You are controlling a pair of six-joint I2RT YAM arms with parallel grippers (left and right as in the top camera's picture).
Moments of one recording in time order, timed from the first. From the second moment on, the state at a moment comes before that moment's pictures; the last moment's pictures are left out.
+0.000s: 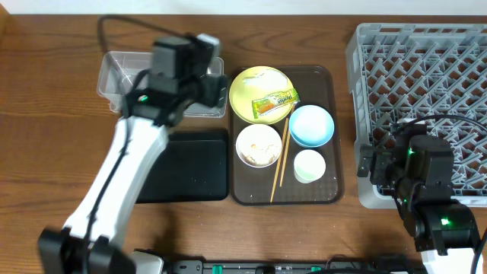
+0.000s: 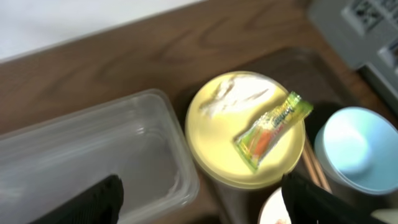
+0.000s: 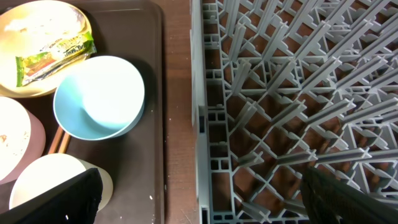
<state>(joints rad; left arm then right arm) -0.27 1.54 1.32 -0.52 0.17 0.07 0.07 0.81 0.78 -0.75 0.08 0.09</state>
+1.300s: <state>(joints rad) -0.53 2.09 1.33 -0.18 0.17 0.11 0.07 0.81 0.78 -0.75 0.08 0.09</state>
